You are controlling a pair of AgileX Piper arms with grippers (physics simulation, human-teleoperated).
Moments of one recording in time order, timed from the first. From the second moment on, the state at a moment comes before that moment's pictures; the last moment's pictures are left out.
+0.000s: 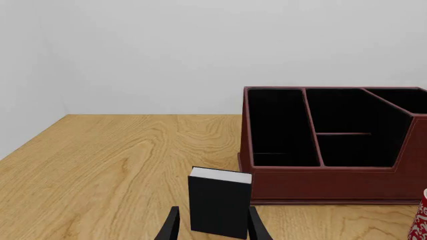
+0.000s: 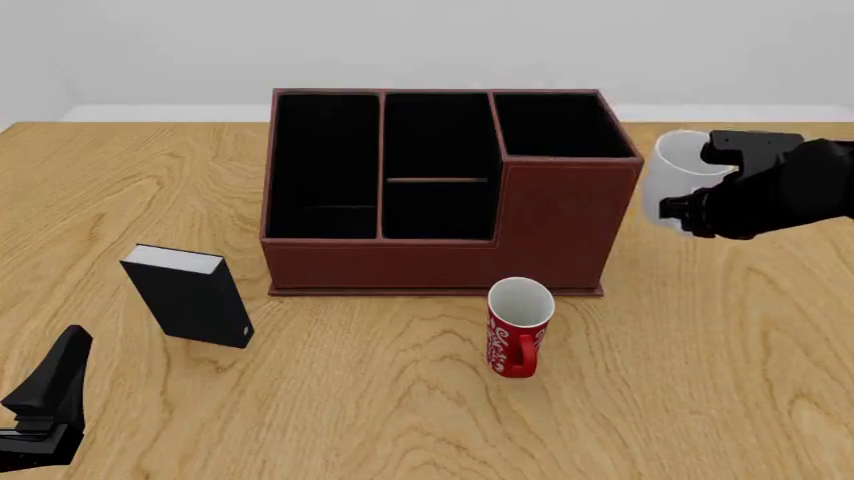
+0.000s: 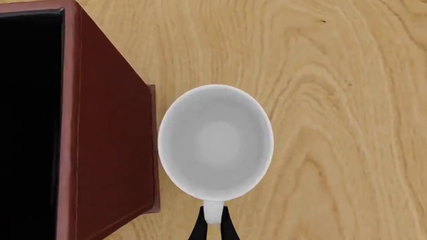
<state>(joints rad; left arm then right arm) 0.00 0.00 0.00 0.00 0.00 -0.08 1.59 -1.02 0.36 0.00</state>
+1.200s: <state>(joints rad) 0.00 0.00 0.00 0.00 0.00 -0.04 1.72 -0.91 0.20 0.04</state>
